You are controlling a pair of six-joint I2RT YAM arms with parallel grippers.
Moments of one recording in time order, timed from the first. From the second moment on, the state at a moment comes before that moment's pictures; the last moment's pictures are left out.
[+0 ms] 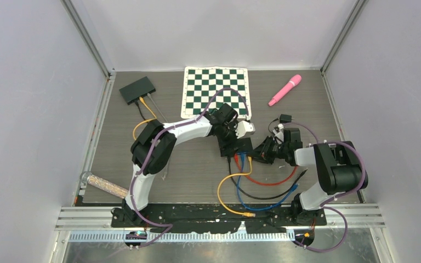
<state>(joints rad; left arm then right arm) -0.80 2.09 1.51 -0.48 0.40 0.48 0.09 1.56 0.43 0.25 -0.73 0.77</state>
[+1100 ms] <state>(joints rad) -0.72 1.75 1.11 -0.11 0.32 0.24 0.11 0.93 0.46 -0.04 -0.67 0.72</state>
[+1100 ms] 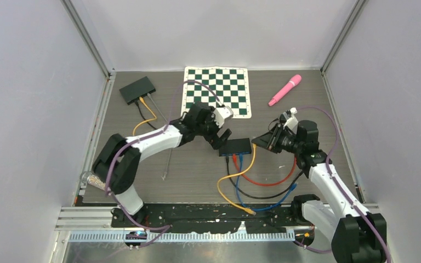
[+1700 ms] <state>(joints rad) -0.69 1.30 0.84 0.17 -0.03 0.08 -0.01 0.80 1.02 -0.14 -0.78 0.63</state>
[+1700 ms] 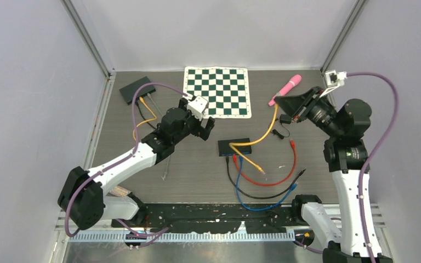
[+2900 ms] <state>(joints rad) -0.68 1.26 0.85 0.03 0.15 0.07 -0.09 2.03 1.85 -0.88 -0.23 0.20</state>
